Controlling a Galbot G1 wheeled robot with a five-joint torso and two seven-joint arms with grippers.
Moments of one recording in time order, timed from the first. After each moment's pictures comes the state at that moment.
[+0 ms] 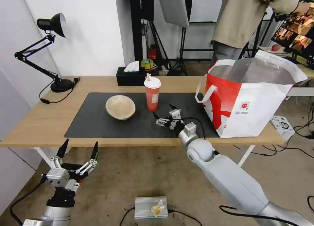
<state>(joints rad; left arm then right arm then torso) 1.81 -1.54 -0.84 -2.22 -0.30 -0.39 0.34 -0.65 1.15 -0.19 1.47 0.47 0.05 0.07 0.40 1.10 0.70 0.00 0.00</state>
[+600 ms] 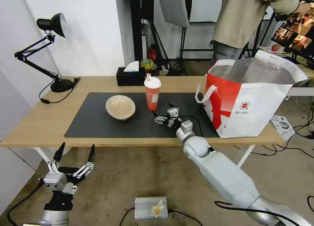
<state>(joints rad) 1.81 -1.56 -0.84 -2.20 -0.30 -0.41 0.34 -0.60 1.20 -0.20 1.37 0.46 0.08 0.07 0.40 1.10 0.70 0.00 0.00</state>
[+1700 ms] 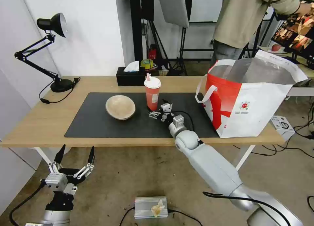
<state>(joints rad) 1.80 -1.56 -0.84 -2.15 -0.30 -0.42 0.35 -0.53 1.32 -0.20 1.19 0.41 0.12 0.04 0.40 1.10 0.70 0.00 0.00</state>
